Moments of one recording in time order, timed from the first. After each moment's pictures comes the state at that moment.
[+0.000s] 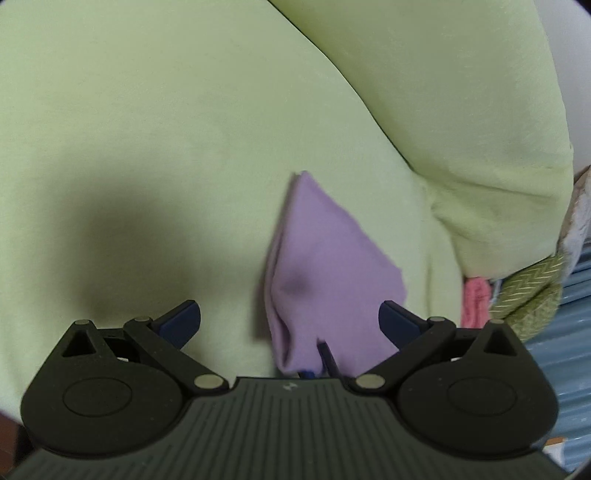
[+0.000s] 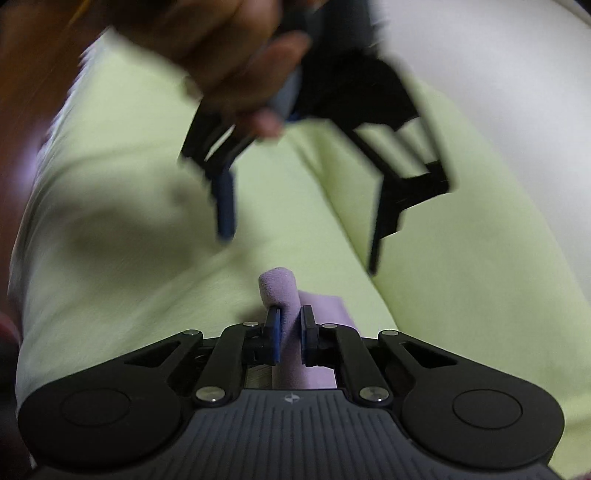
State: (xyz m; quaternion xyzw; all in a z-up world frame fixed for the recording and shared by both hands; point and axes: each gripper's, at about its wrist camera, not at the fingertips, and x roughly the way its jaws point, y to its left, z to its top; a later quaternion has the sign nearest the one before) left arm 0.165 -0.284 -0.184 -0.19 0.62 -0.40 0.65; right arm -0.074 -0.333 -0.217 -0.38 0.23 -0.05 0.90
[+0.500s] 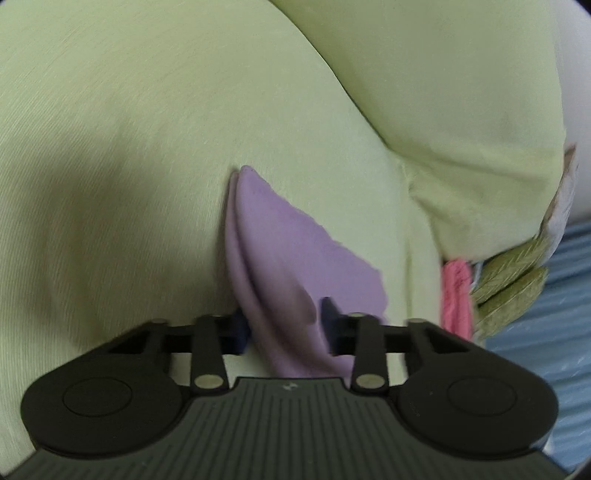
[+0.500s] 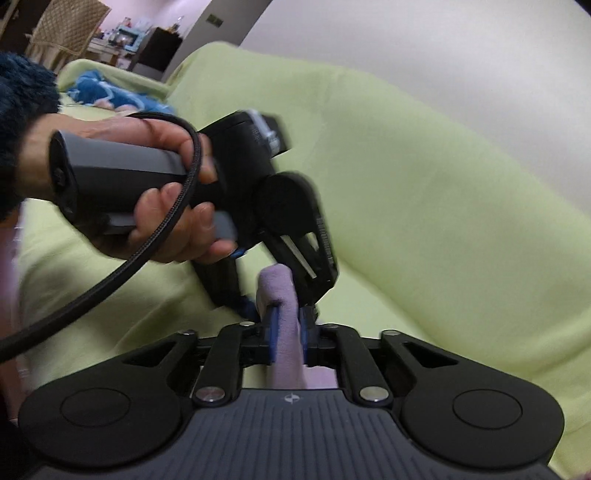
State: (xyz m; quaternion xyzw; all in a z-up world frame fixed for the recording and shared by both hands) left arm 0.175 -0.364 -0.221 -0.14 0.61 -0.45 0.64; right arm -0.085 -0.389 -0.179 -0.21 0.22 -0.05 0.95
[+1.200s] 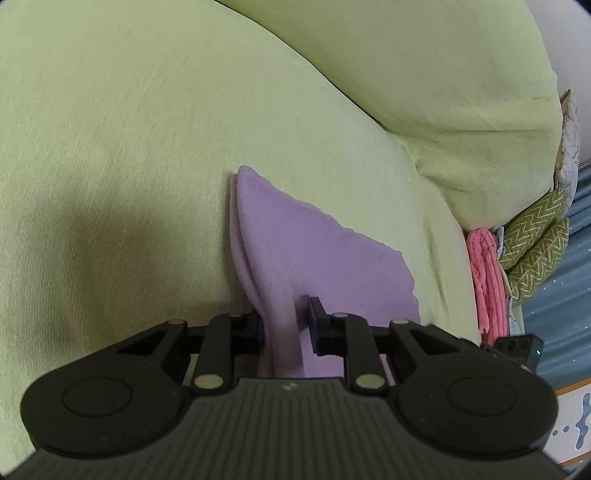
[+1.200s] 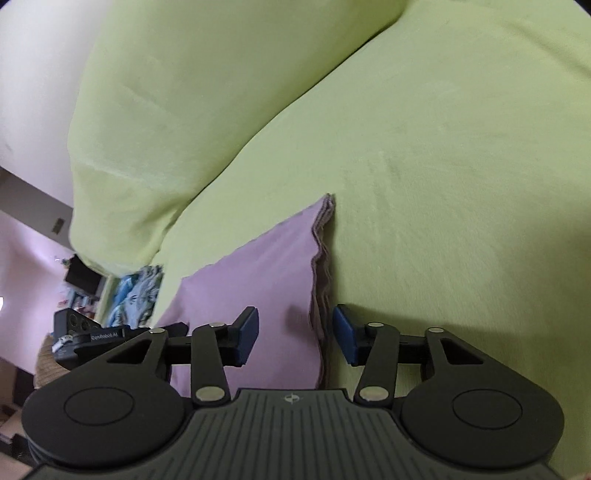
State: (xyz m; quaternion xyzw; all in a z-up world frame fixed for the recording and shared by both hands) left arm 0.167 -0.366 -0.223 -0.10 0.58 -0.47 0.66; right arm -0.133 -0.689 -0.237 0.48 0.29 -0.03 0.83
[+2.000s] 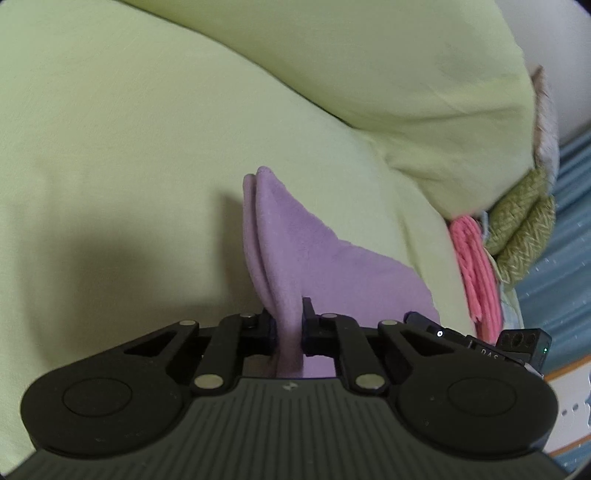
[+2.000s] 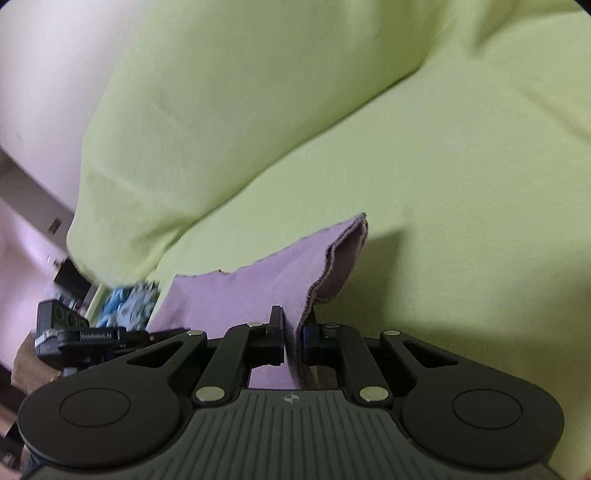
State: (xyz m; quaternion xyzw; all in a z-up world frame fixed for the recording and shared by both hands) left arm 0.126 -0.405 -0.191 -0.08 0.53 -0.52 0.66; right arm -0.180 -0.662 -0.203 0.43 0.23 -0.09 0.87
